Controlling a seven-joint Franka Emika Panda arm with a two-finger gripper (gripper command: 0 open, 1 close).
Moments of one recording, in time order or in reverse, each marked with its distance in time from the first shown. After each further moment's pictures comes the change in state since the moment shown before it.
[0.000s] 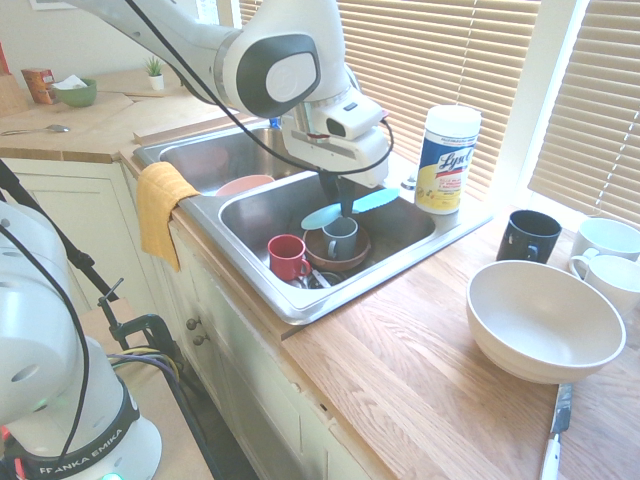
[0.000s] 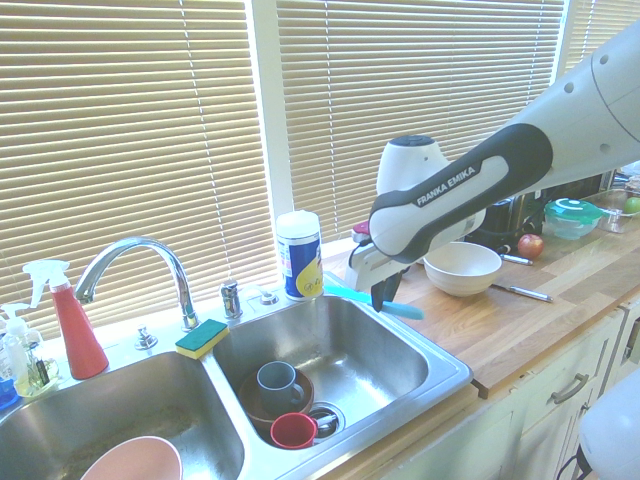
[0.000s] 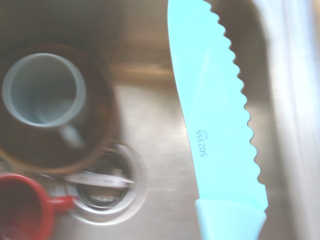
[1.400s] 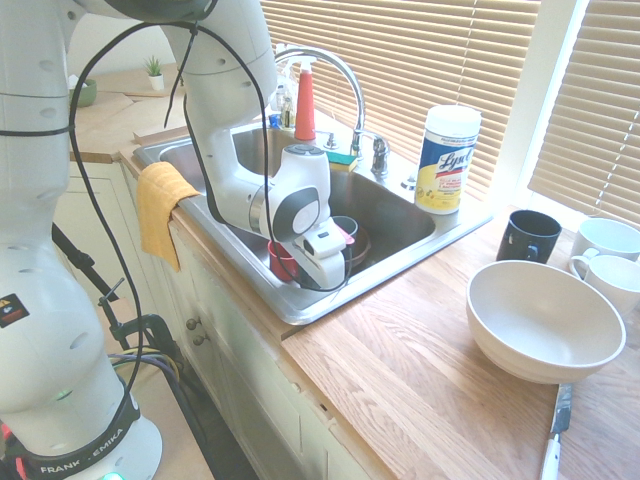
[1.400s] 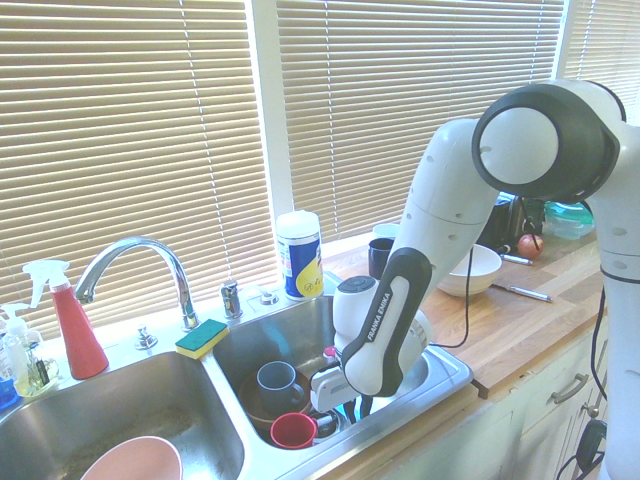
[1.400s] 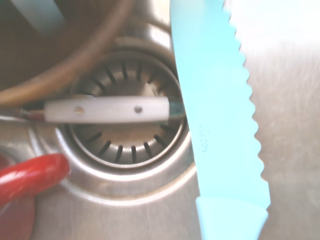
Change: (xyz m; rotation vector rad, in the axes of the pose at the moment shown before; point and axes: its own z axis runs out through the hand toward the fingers) arm -0.057 -0.005 0.224 -0.127 -0.168 0.134
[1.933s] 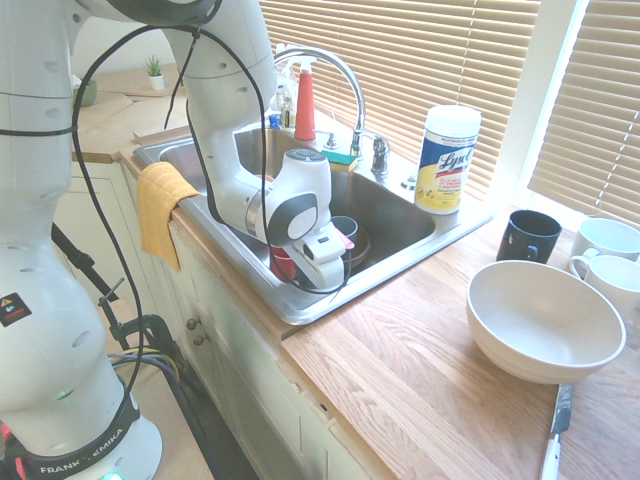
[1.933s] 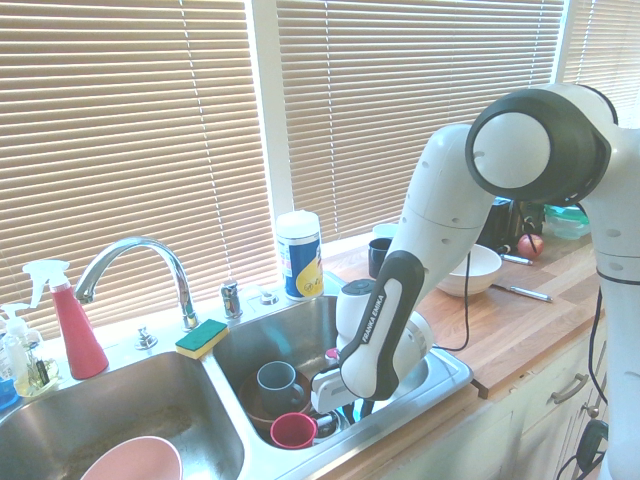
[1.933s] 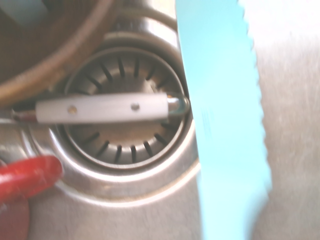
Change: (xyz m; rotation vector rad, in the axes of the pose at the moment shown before) arm 0.000 0.006 0.006 0.001 -0.019 0.009
